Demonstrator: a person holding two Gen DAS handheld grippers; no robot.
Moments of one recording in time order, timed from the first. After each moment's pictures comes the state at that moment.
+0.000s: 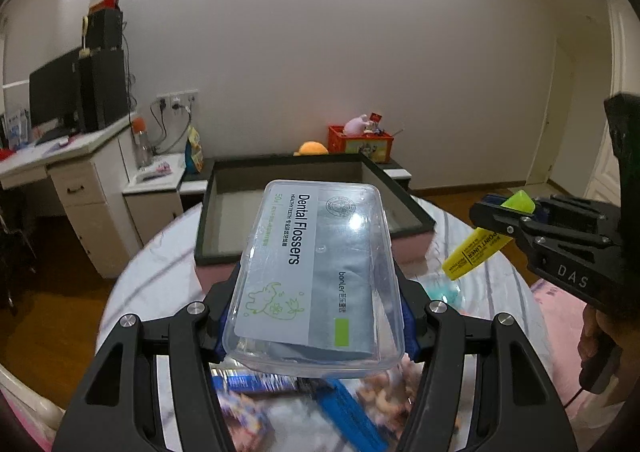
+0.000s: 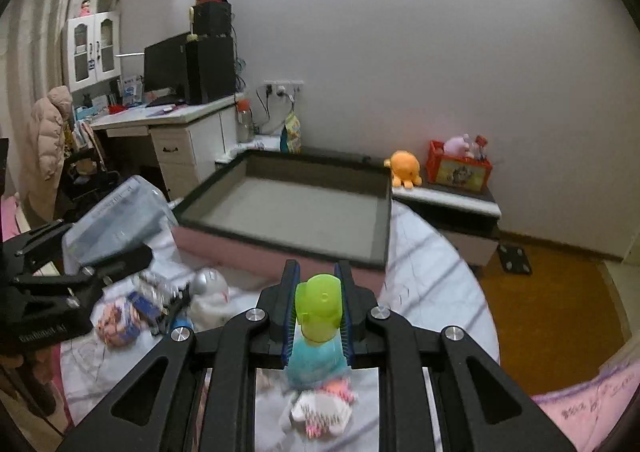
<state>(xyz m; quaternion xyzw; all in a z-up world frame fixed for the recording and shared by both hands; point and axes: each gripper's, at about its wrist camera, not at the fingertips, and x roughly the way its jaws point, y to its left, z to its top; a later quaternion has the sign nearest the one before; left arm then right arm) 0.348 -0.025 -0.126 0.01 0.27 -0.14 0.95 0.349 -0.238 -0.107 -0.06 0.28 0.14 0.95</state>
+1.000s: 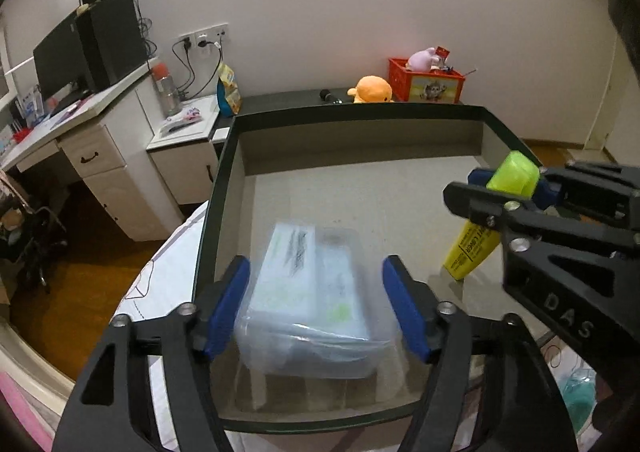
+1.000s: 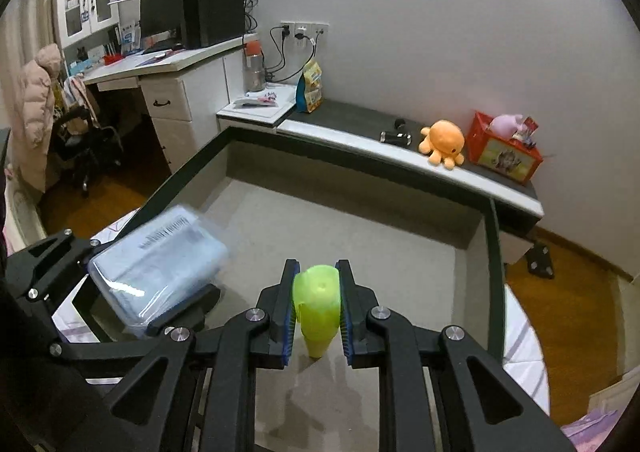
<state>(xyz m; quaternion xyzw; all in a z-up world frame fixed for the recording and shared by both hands) 0.532 -0.028 -0.188 0.04 0.39 -0.05 0.92 0.538 -0.169 -0.163 -0.08 0.40 0.16 0.90</state>
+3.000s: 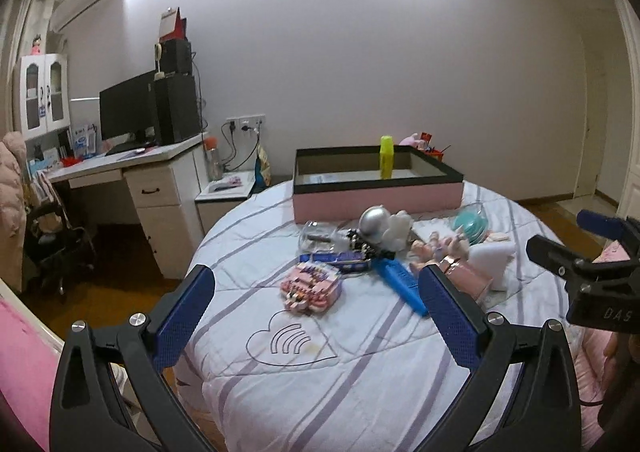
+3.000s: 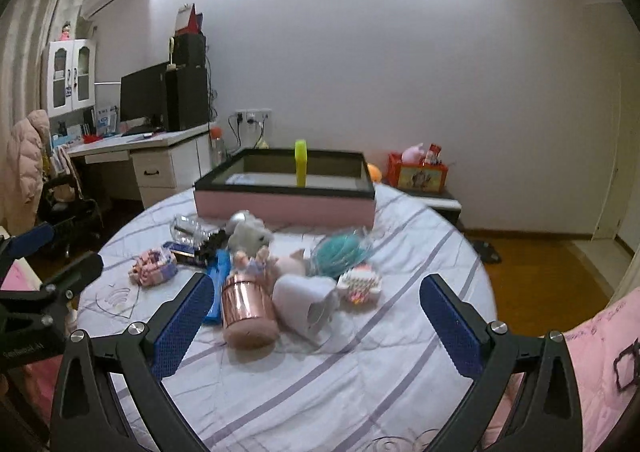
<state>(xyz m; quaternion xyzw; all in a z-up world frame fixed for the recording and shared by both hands) 0.191 0.027 -0.177 0.03 0.20 -0.03 0.98 0.201 -0.217 -0.160 -0.02 0.24 0.05 0.97</state>
